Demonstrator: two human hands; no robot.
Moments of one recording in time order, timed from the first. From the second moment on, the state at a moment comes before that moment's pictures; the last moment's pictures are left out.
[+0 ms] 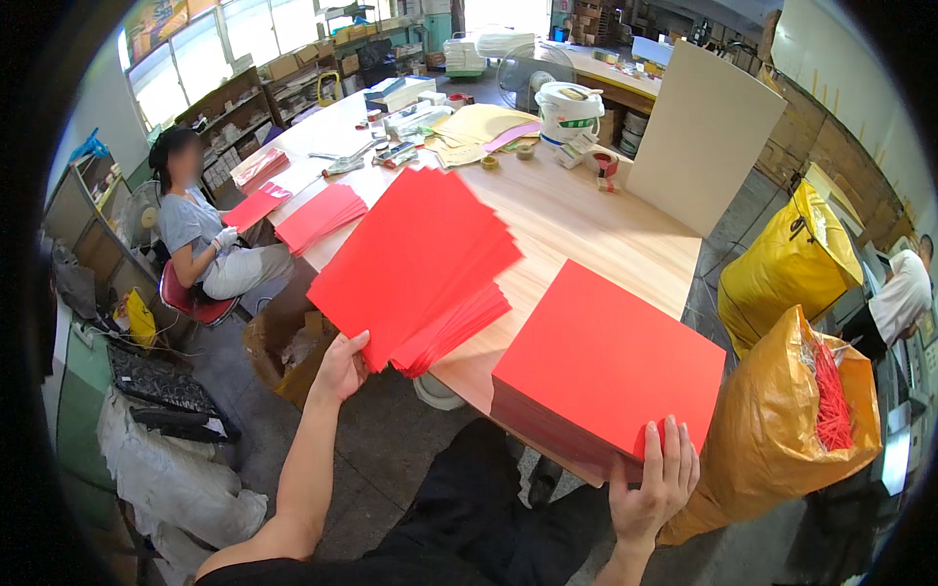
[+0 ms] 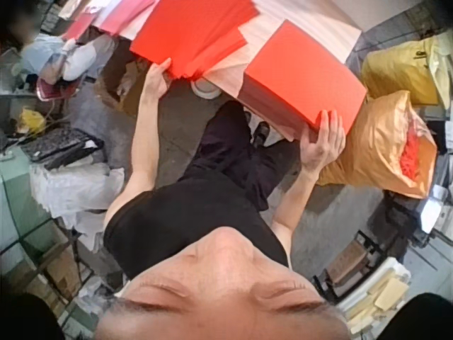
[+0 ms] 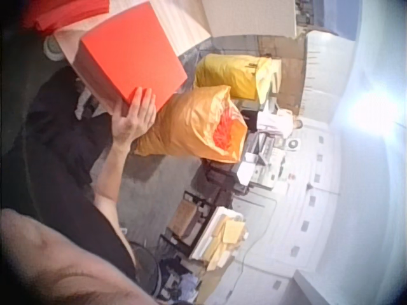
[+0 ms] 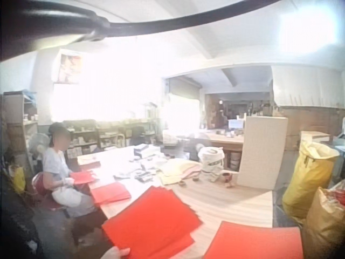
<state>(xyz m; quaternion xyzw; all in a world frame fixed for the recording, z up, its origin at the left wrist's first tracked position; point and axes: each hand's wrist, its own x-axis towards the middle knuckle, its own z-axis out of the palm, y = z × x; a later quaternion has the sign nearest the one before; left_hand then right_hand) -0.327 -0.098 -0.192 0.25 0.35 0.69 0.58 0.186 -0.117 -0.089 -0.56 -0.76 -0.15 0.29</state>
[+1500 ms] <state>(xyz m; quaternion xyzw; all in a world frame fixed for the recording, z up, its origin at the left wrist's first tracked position) -0.025 0.013 -0.038 0.87 0.22 0.35 0.27 0.250 -0.134 -0.072 -0.69 -0.61 0.07 0.38</state>
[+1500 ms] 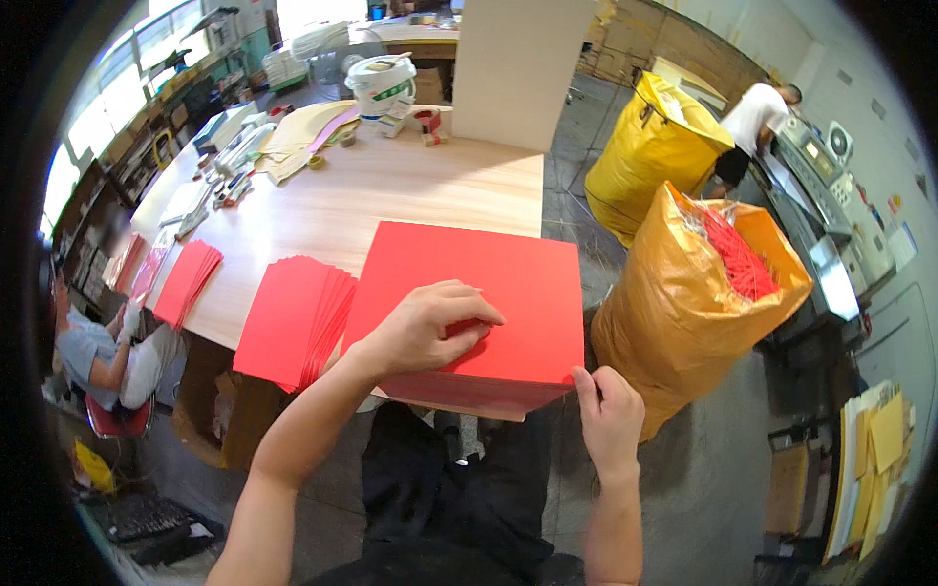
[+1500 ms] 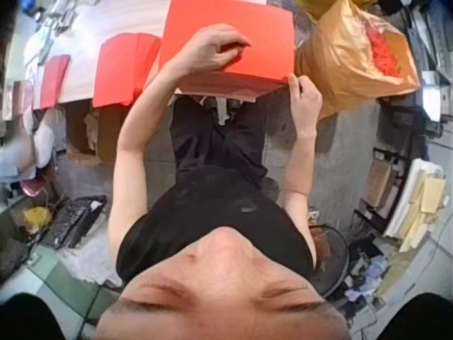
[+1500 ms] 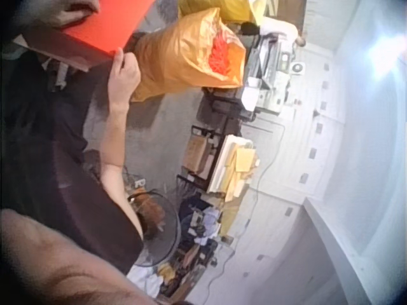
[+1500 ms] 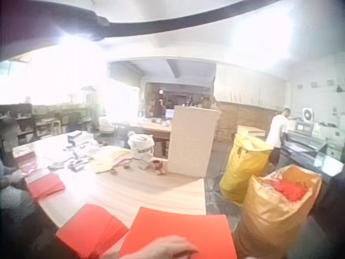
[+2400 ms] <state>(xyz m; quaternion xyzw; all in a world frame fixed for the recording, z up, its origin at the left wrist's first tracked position) -0.030 0.015 -0.037 0.88 0.16 0.34 0.30 0.205 -0.093 -0.017 -0.39 -0.29 0.54 0.69</state>
